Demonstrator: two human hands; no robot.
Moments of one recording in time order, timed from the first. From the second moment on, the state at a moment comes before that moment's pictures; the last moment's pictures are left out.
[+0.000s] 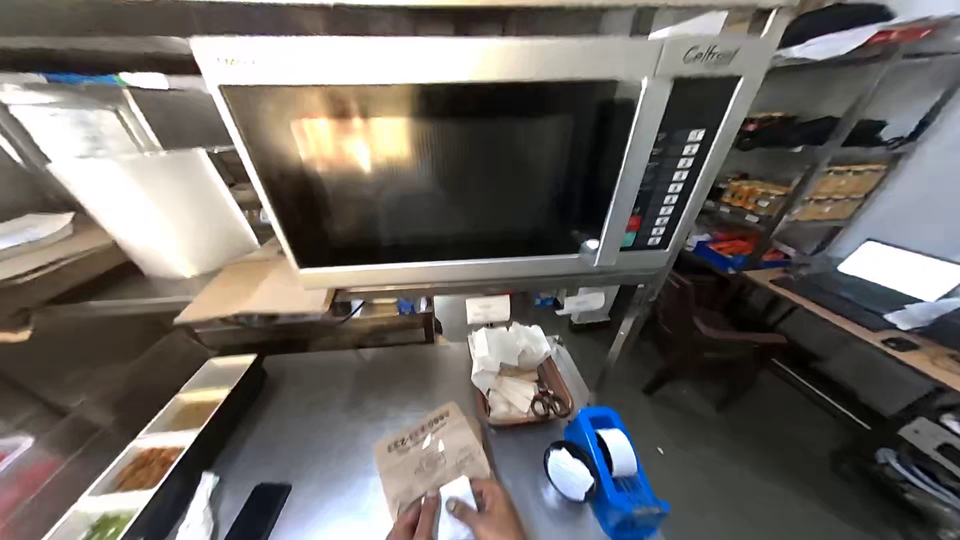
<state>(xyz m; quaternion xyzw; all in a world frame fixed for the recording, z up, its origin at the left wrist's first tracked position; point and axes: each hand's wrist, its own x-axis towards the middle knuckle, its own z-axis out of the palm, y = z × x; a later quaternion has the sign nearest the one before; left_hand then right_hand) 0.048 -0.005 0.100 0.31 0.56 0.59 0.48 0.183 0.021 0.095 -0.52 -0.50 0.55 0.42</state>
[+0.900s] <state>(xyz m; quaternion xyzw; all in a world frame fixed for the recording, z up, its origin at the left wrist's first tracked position) 0.020 0.006 0.135 0.29 0.51 0.57 0.58 0.219 -0.005 0.158 -0.44 -0.55 0.61 0.36</state>
